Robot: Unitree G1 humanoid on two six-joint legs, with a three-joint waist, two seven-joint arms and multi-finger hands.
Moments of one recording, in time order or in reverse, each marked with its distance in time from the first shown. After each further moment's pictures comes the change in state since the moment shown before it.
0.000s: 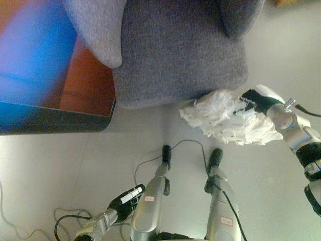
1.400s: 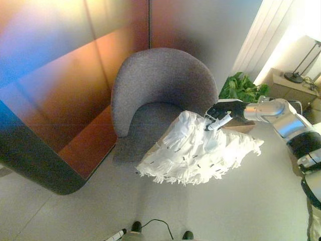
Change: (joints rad) left arm 0.151 0.005 0.204 0.234 0.227 0.083 0.065; right arm -0.162 0.059 0.080 -0.118 0.274 0.180 0.574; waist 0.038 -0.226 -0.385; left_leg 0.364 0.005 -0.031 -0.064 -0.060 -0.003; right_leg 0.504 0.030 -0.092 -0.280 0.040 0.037
